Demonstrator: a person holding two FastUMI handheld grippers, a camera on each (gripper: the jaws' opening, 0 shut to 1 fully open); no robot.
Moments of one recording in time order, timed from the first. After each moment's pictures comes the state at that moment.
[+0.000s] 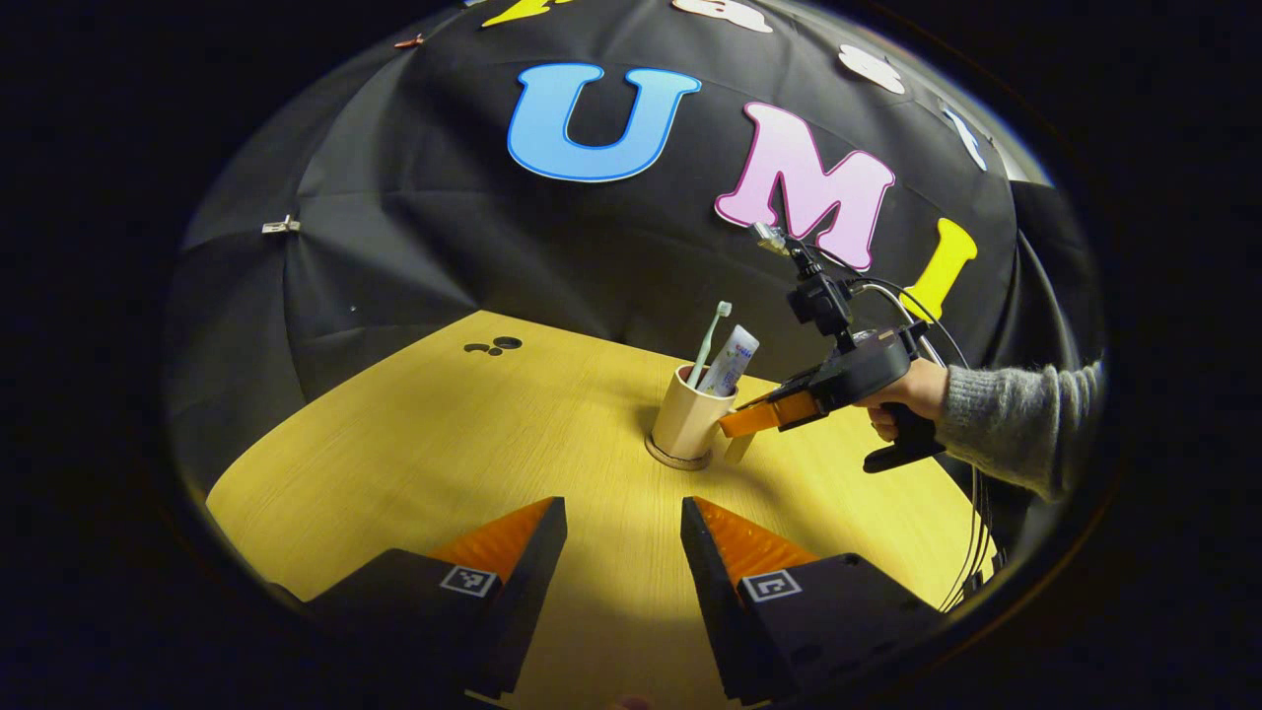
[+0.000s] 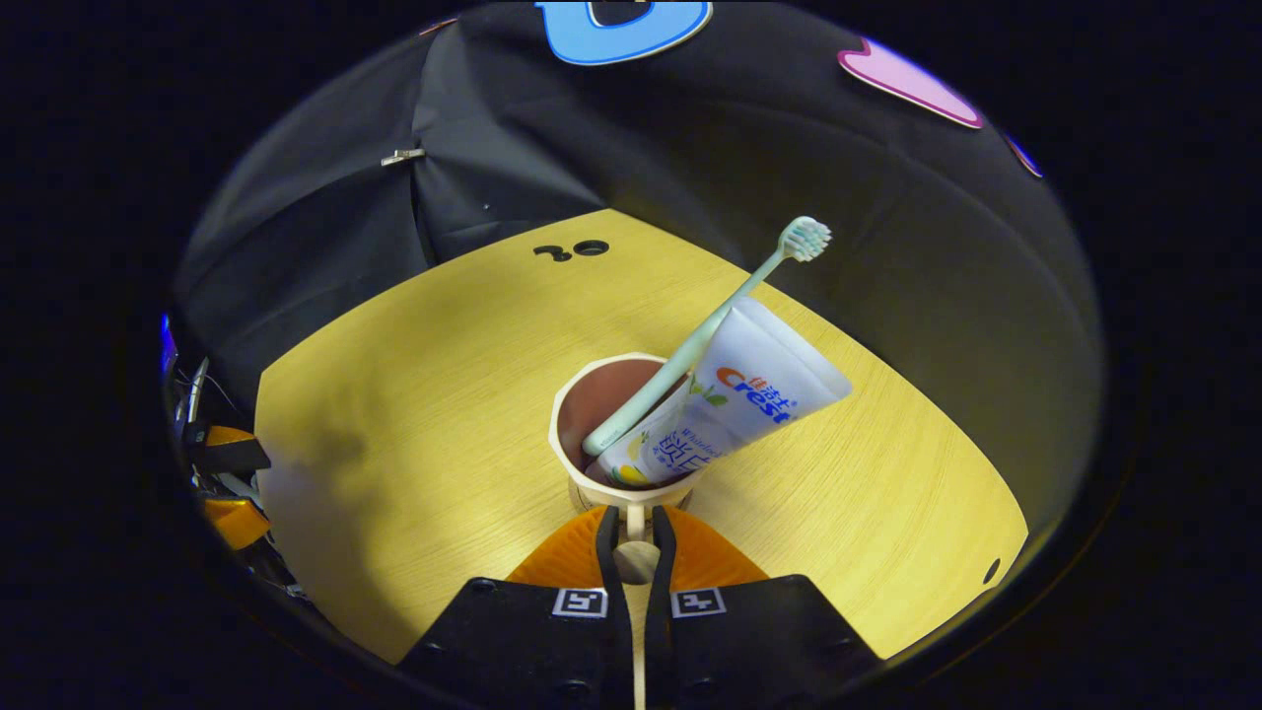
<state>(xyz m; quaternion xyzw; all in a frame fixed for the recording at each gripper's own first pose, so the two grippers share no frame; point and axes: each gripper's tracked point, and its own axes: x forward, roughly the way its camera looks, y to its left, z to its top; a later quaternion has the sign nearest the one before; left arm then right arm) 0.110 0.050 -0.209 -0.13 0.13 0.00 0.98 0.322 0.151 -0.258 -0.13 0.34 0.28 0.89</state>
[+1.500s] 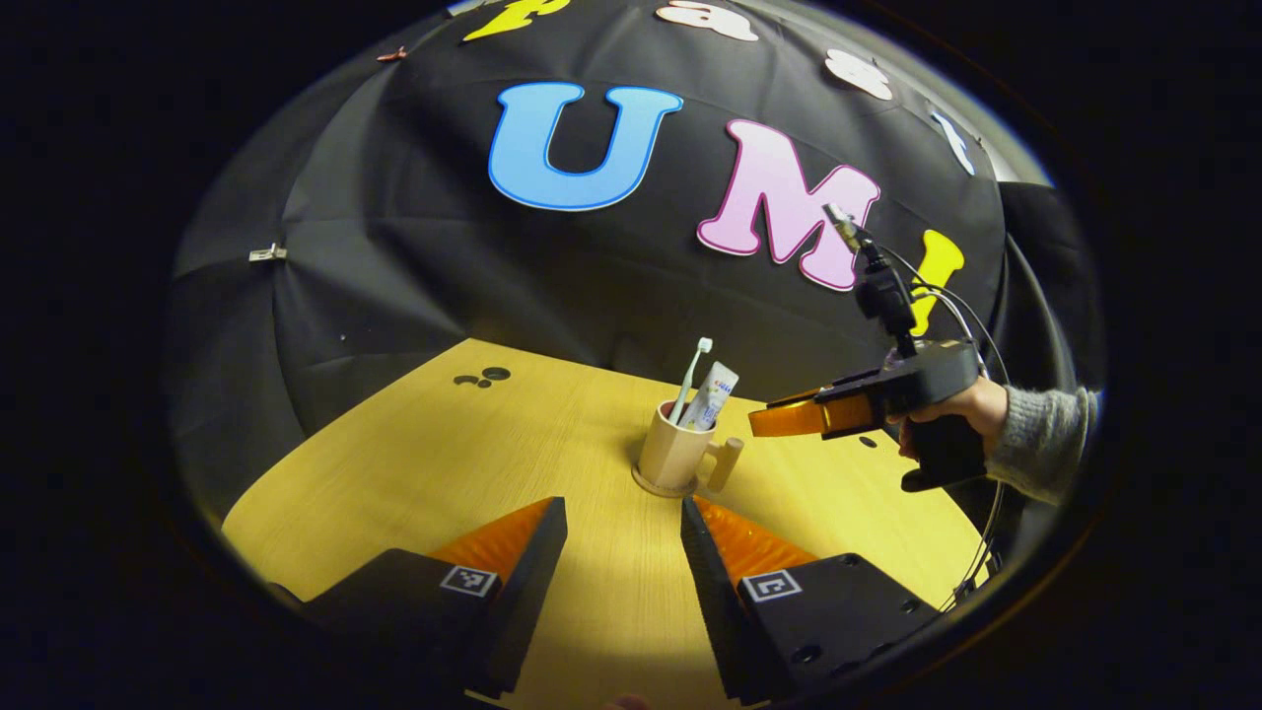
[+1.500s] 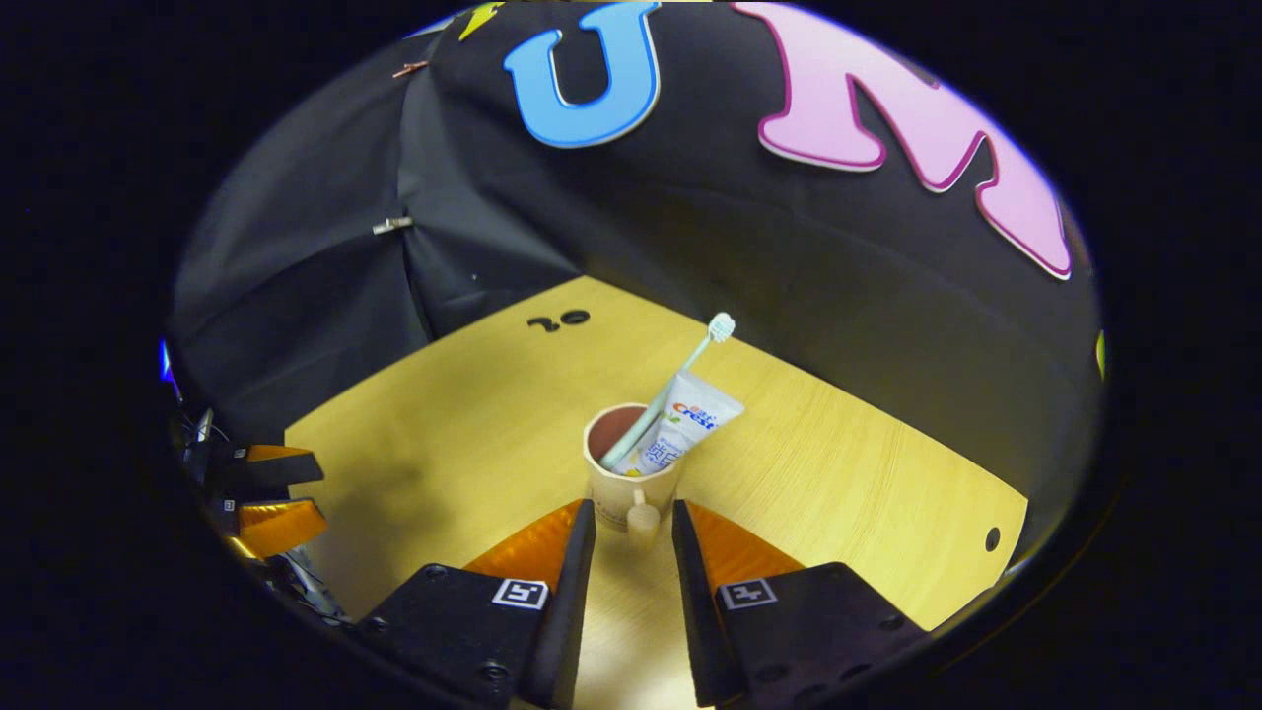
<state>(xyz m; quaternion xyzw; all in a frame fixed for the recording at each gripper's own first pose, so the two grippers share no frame) 0.113 0.046 -0.162 -0.12 0.10 -0.02 0.99 0.260 0.119 -0.155 -0.05 0.26 0.25 0.93</state>
